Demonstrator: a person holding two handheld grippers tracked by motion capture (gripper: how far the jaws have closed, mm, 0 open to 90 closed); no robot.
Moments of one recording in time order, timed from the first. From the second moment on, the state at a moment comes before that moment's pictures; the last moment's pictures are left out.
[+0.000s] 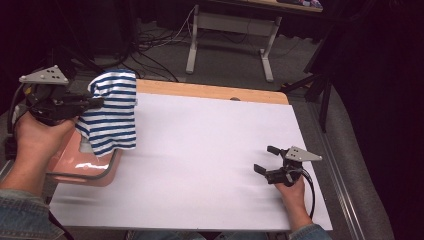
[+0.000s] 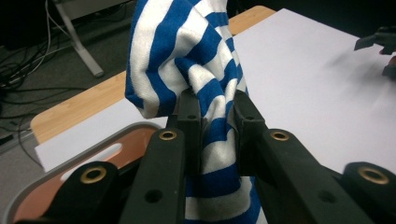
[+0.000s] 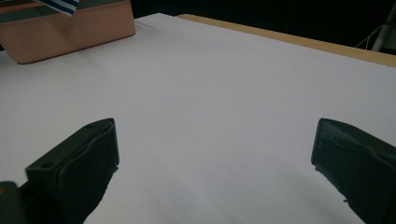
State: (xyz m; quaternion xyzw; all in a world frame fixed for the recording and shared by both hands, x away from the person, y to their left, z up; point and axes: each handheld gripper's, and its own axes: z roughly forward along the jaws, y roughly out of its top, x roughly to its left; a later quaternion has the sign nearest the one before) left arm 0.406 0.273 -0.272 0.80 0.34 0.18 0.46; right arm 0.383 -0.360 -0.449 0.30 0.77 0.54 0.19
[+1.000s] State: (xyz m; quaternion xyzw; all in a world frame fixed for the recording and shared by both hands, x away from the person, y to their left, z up) left arm 0.403 0.325 -0.304 0.83 0.35 0.16 0.42; right arm 0.382 -0.360 -0.450 0.30 0.76 0.55 0.18
